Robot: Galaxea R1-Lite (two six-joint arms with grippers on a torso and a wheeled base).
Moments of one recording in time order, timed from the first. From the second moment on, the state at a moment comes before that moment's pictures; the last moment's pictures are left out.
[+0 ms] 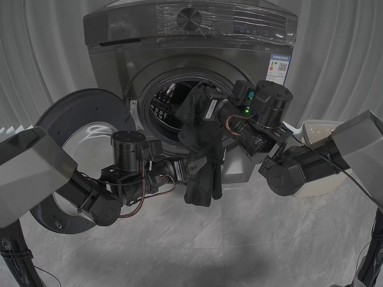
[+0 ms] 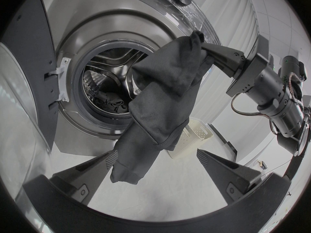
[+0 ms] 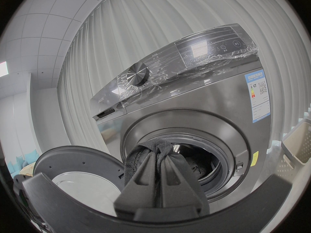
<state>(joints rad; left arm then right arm) -0.55 2.06 -0.90 -0.95 -0.11 -0.35 0.69 2.13 -1.34 -1.04 -0.28 0.17</state>
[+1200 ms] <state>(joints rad) -0.59 2.21 -1.08 -1.02 -0.12 -0.44 0.70 2.14 -1.33 -1.06 -0.29 0.19</state>
